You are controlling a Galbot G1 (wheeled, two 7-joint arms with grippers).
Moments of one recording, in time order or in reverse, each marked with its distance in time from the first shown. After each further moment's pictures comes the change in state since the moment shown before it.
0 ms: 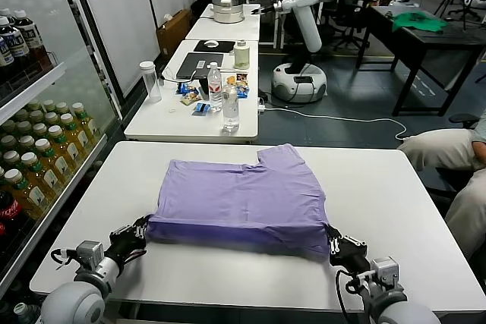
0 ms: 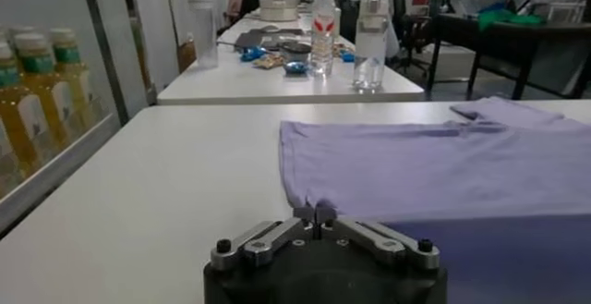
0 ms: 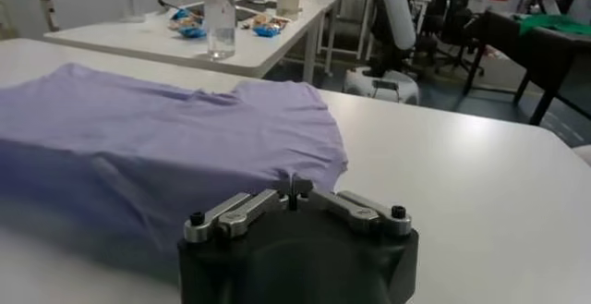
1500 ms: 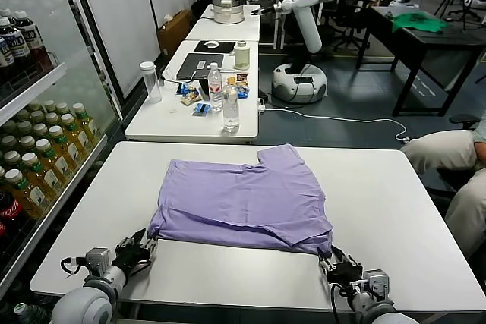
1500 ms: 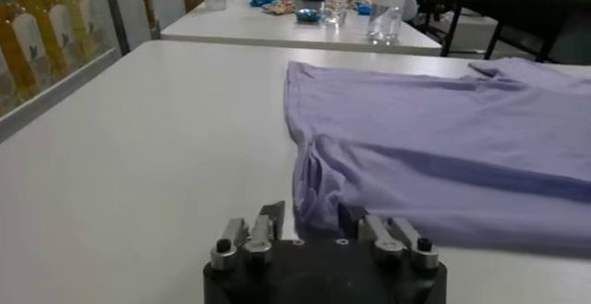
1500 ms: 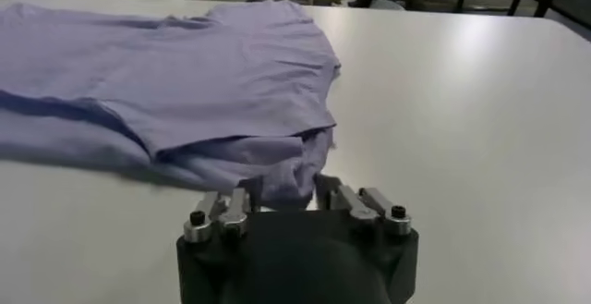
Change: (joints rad) left arm 0.043 -0.042 0.011 0.015 -0.047 0.080 -0.050; right arm -0.093 0.031 -0.006 -0.041 0.108 0.023 0.035
